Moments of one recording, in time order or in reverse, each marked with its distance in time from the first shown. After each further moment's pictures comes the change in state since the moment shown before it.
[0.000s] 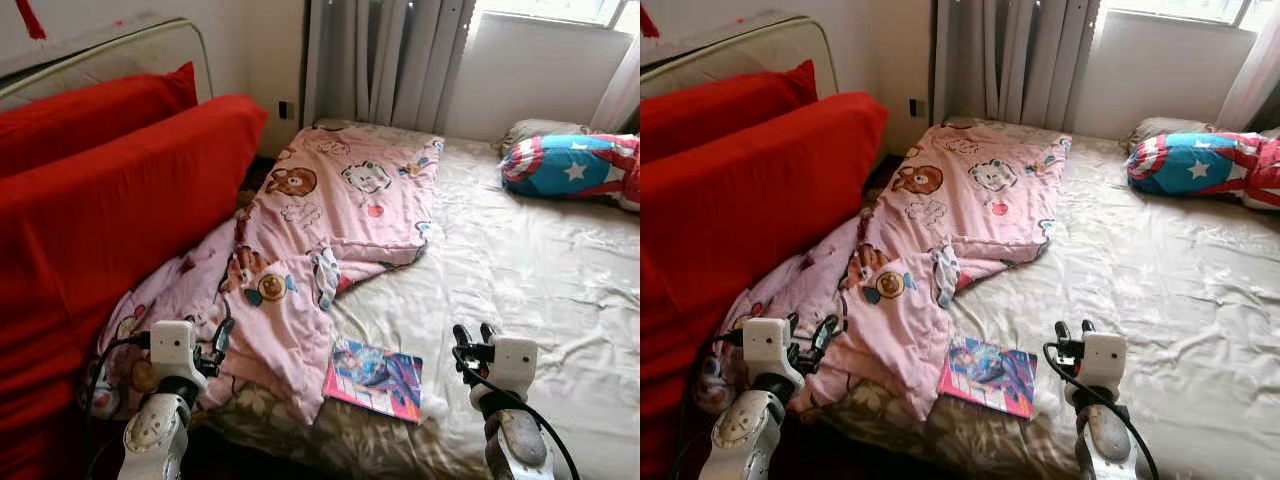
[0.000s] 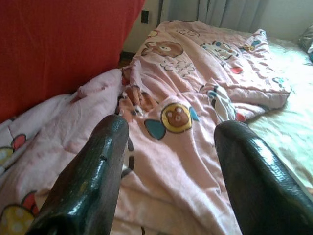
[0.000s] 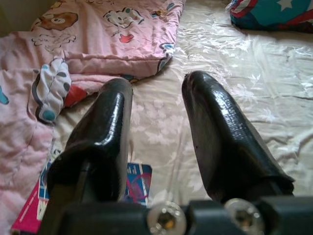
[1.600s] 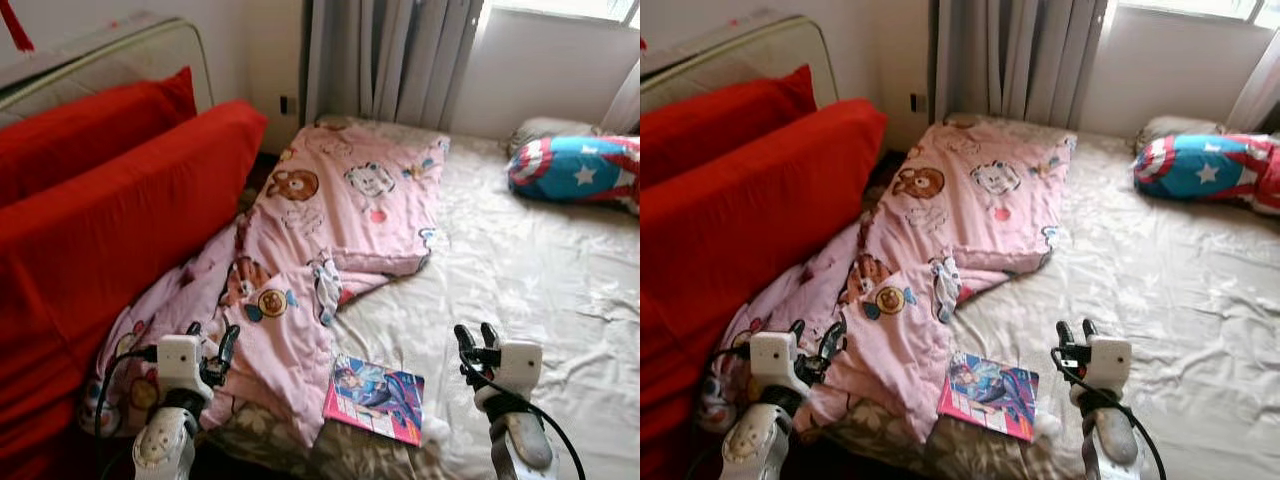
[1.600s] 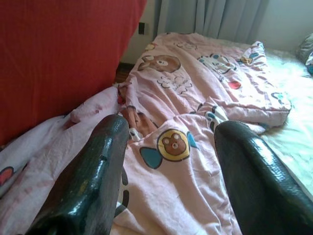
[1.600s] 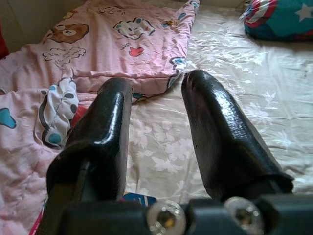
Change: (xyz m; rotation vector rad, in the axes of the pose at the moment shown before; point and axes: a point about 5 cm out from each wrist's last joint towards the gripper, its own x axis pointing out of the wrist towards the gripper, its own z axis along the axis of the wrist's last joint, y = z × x) left arm -0.007 -0.002 -0.022 -0.003 -0.059 -0.002; right arm 0.000 -0.012 -0.011 0.024 -0.047 0.048
